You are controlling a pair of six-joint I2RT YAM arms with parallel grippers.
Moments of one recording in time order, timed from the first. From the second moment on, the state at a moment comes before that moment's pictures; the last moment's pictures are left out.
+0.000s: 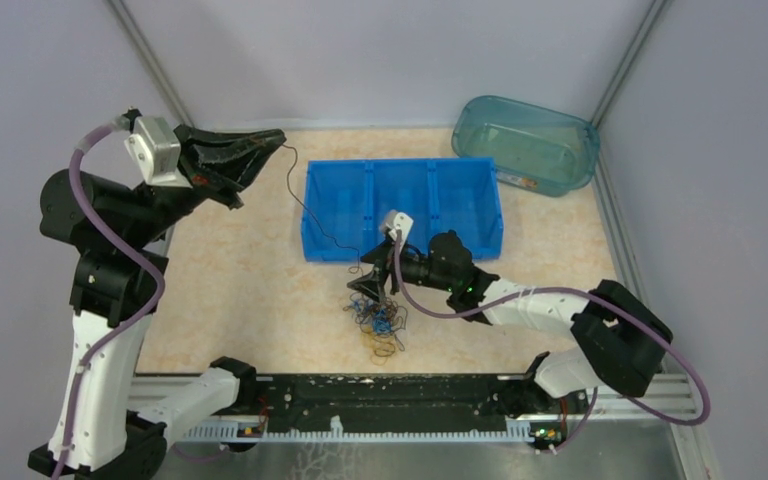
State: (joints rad) left arm -0.36 0.95 1.55 -0.14 0.63 -0.03; right arm 0.87 1.34 0.60 0.65 -0.39 0.18
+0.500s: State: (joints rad) left arm -0.36 0.89 1.47 -0.17 0.63 -0.04; right arm 0.90 1.40 0.72 0.66 -0.33 0.16
